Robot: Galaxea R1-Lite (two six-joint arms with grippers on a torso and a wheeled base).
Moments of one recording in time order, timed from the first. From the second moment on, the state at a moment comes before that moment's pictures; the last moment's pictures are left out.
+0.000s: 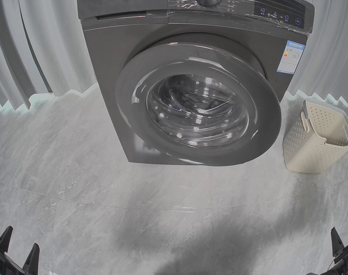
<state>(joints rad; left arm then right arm) 0.00 0.01 -0.02 -0.07 -0.12 -0.10 0.00 0.02 -0.02 0.00 -0.04 0.02</state>
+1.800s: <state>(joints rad) 0.00 0.01 -0.02 -0.07 -0.12 -0.10 0.00 0.02 -0.02 -0.01 -0.03 0.03</state>
